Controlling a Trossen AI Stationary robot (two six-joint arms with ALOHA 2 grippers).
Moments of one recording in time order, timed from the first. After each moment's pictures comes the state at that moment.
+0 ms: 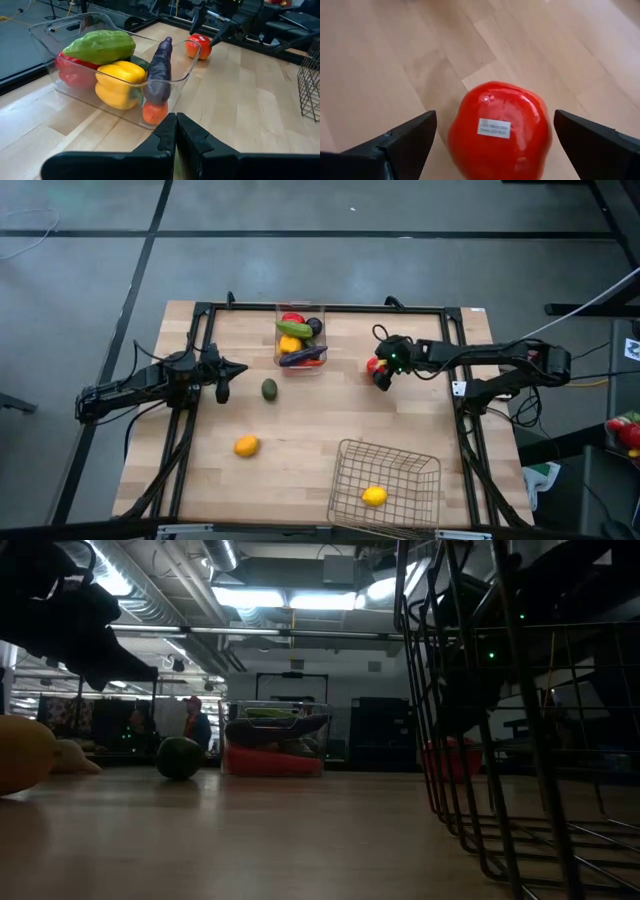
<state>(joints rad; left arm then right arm) 0.28 0.01 0.13 -0.43 -0.10 -0.21 -0.31 1.32 0.66 -0.29 0.12 0.20</state>
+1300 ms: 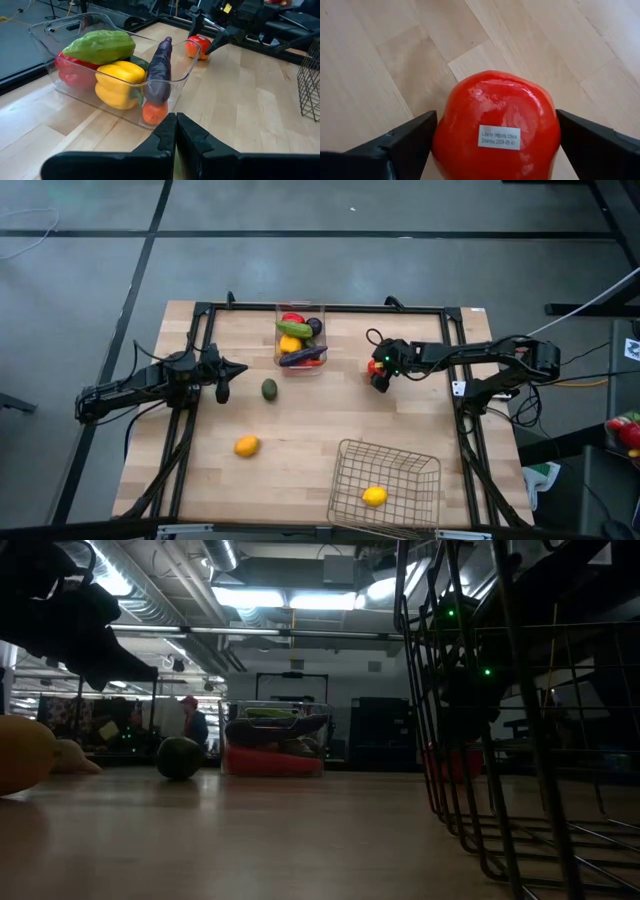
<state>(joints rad) 0.28 0.01 0.13 -0.43 -0.10 -0.21 -0.31 1.42 0.66 -0.28 0.14 0.20</state>
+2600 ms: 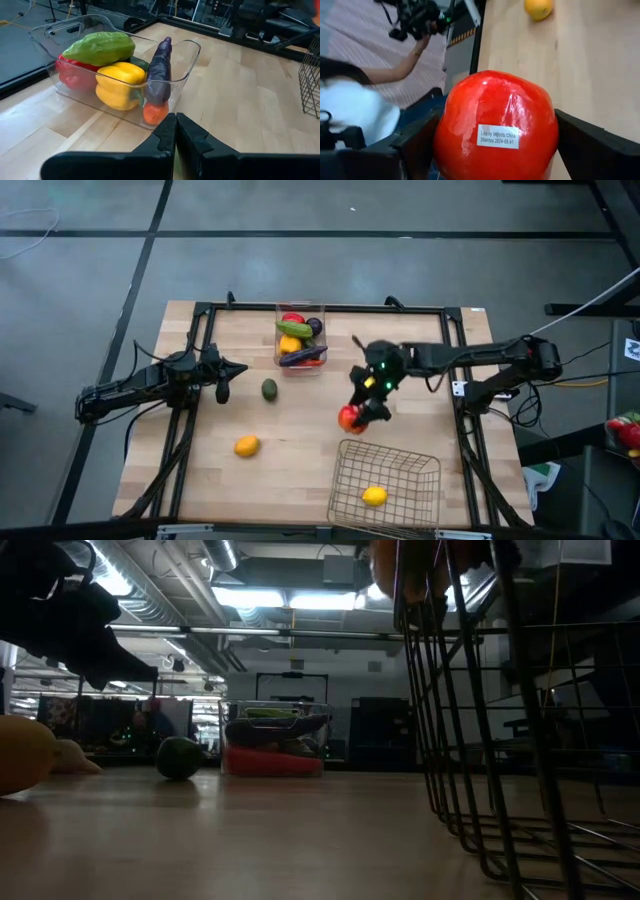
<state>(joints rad) 0.28 0.01 0.13 -0.43 -0.10 -0.18 -0.04 1.42 1.07 -0.30 -0.69 0.44</state>
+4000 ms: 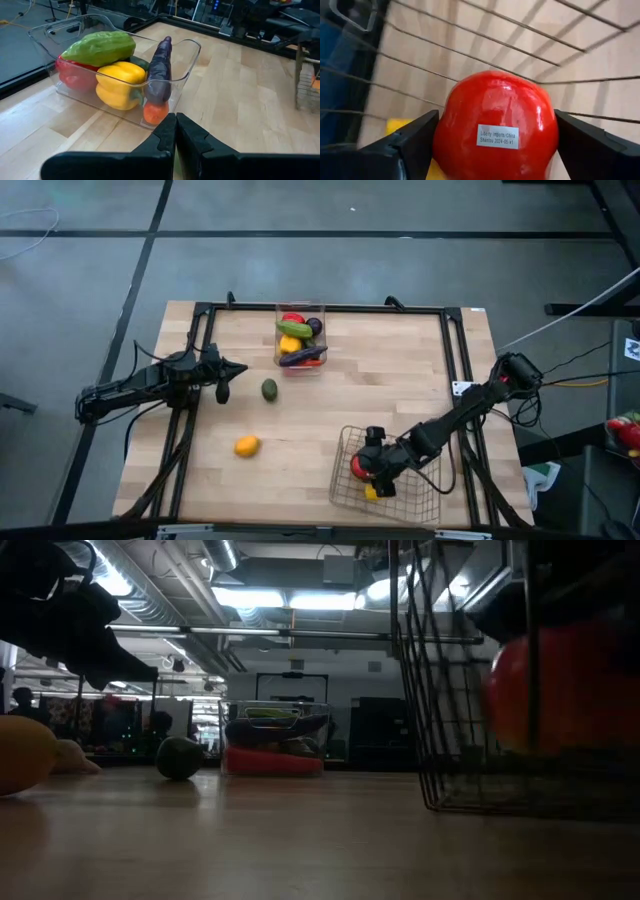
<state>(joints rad) 0.28 0.01 0.13 -0.43 -0.10 -0.18 0.59 1.68 1.07 -0.40 0.16 0.47</state>
